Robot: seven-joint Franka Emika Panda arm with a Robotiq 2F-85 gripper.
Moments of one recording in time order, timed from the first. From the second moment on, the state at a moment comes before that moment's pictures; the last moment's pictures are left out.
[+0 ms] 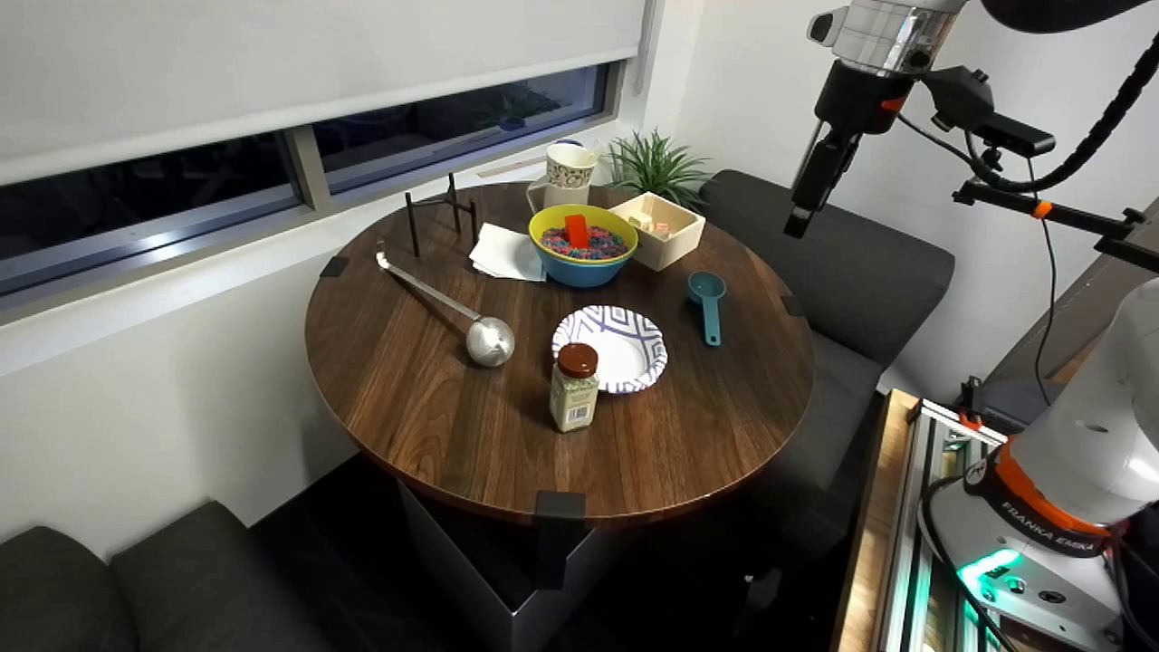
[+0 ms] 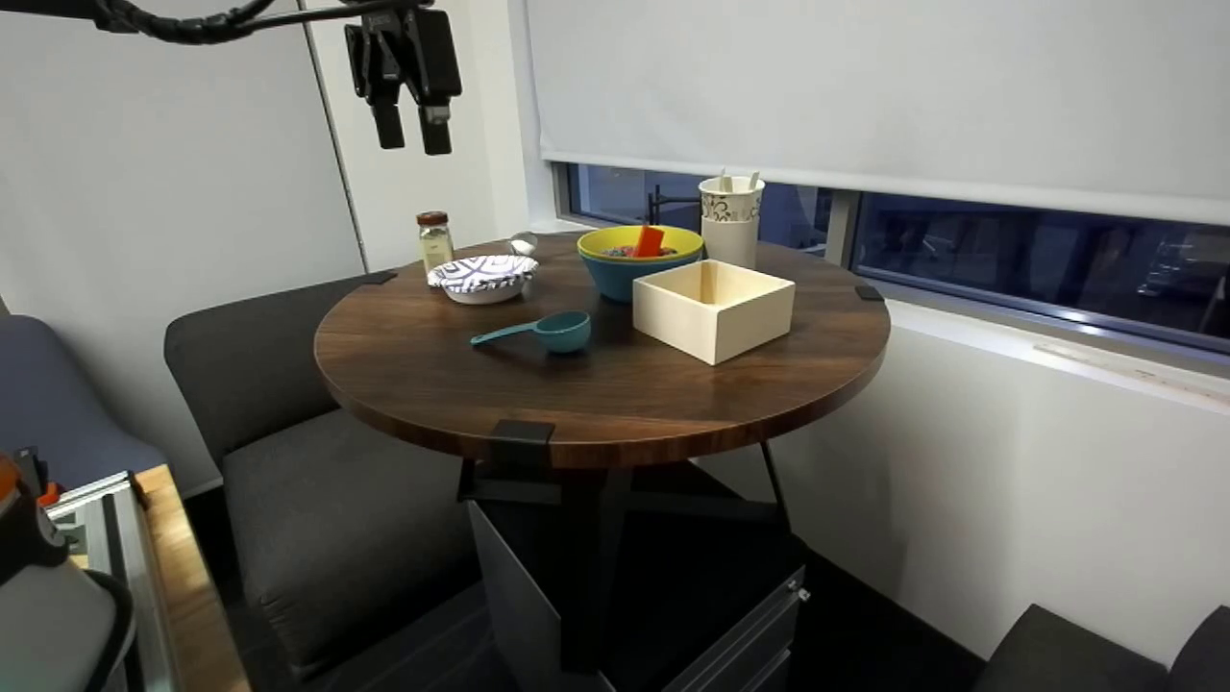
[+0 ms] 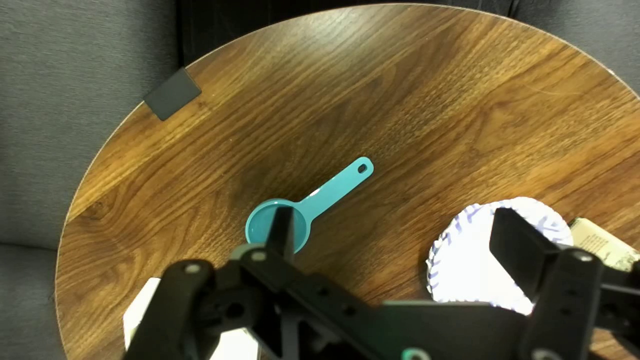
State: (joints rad) arm -0.01 -0.62 0.00 -2.49 0.00 1.90 -0.02
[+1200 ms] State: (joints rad) arm 0.02 -0.40 0.02 -2.29 0.06 1.91 0.09
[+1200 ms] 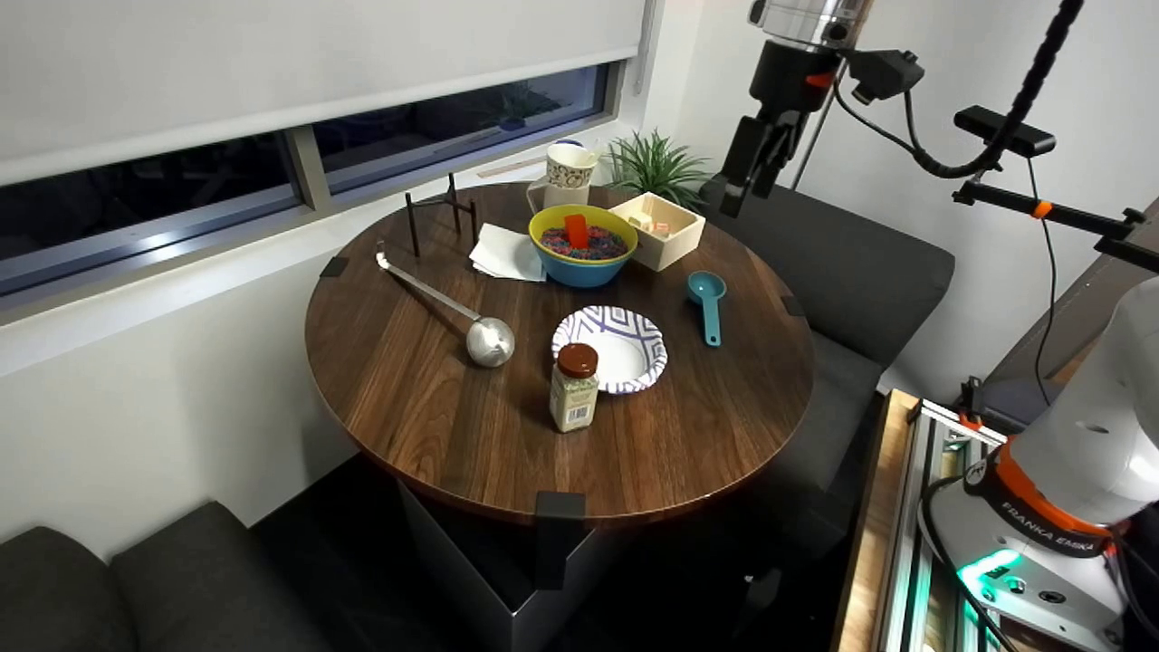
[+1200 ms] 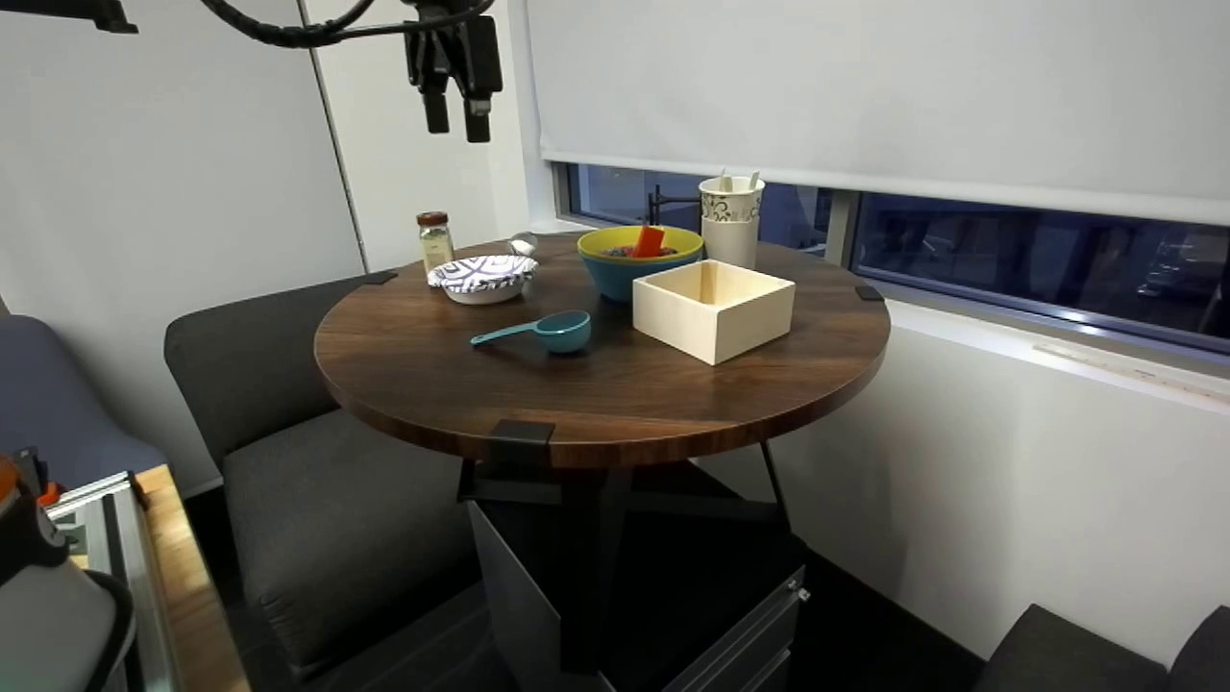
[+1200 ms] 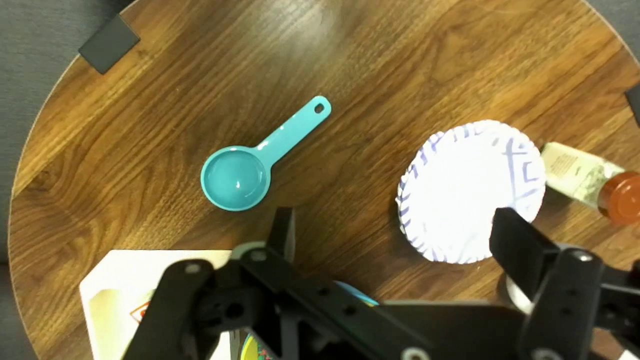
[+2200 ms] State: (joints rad) arm 0.00 0.26 0.00 -1.65 0.06 1.77 0.44
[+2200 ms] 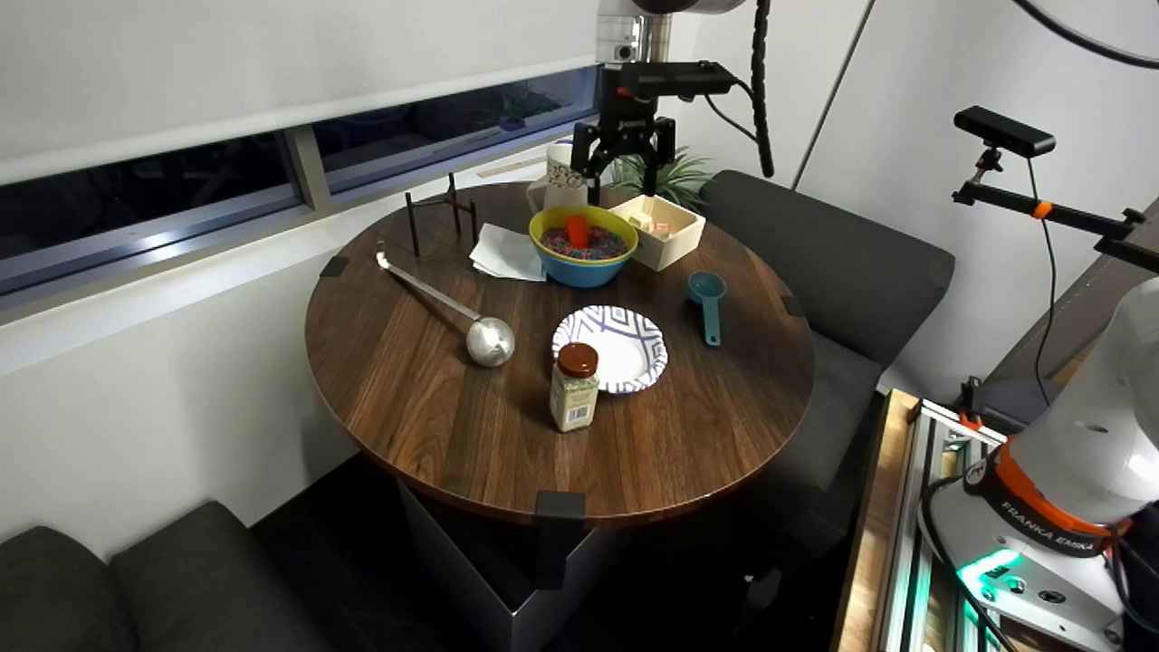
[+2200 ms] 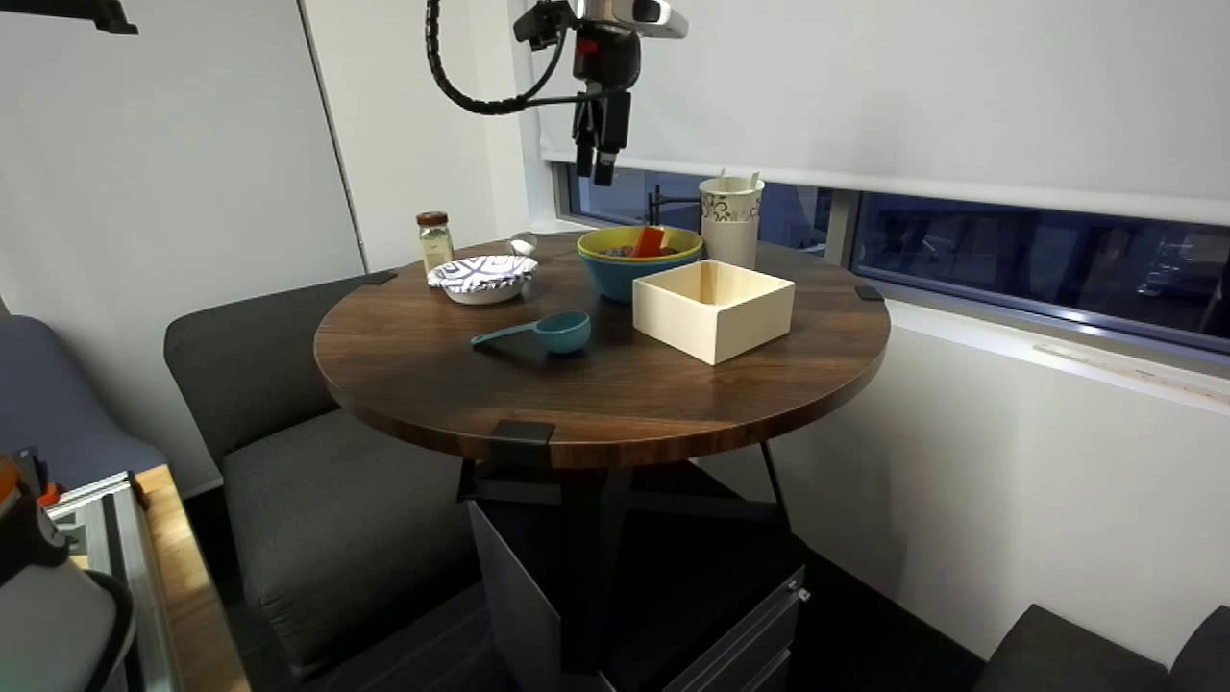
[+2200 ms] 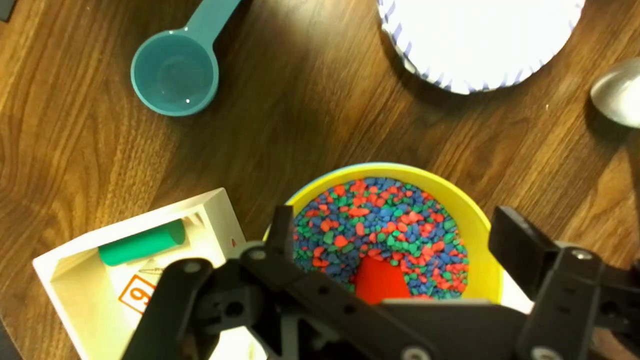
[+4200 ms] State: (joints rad) arm 0.05 0.56 -0.07 -1.41 0.02 1.90 0.71
